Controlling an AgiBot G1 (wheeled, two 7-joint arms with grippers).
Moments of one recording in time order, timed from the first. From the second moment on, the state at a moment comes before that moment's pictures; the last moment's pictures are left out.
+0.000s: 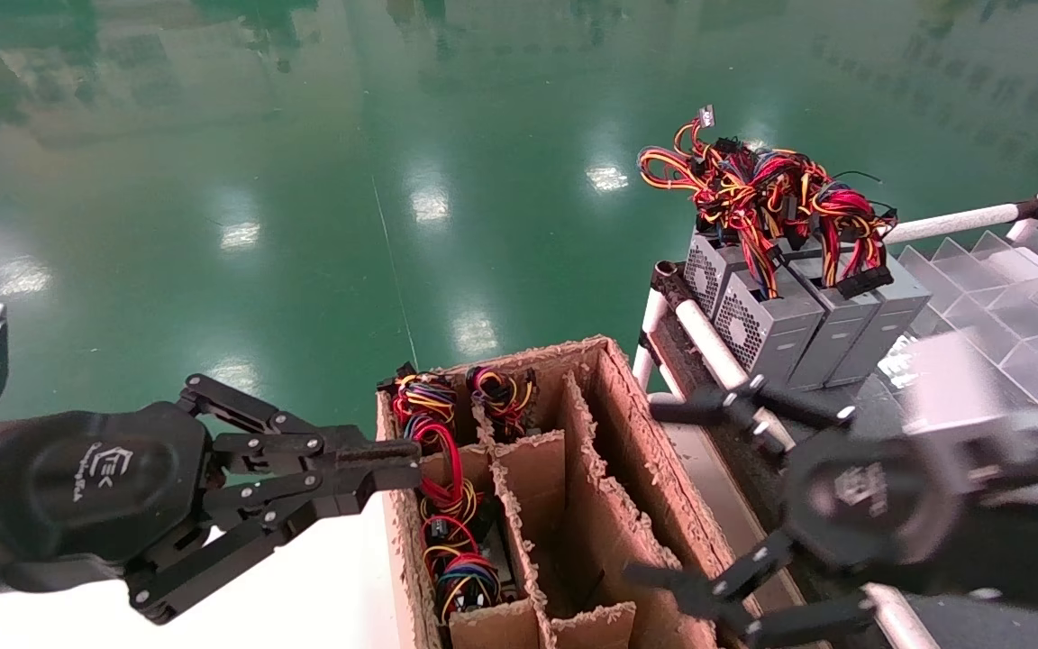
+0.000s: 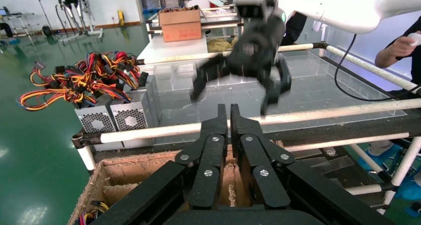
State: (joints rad) left arm -1.09 0.59 0.34 -1.27 0.69 1.47 -0.16; right arm 1.13 -0.66 -0.38 1.24 -0.91 -1.46 0.24
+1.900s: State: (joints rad) left arm -1.09 0.59 0.34 -1.27 0.69 1.47 -0.16; right arm 1.26 -1.08 -0.67 1.18 -1.50 -1.20 0.18
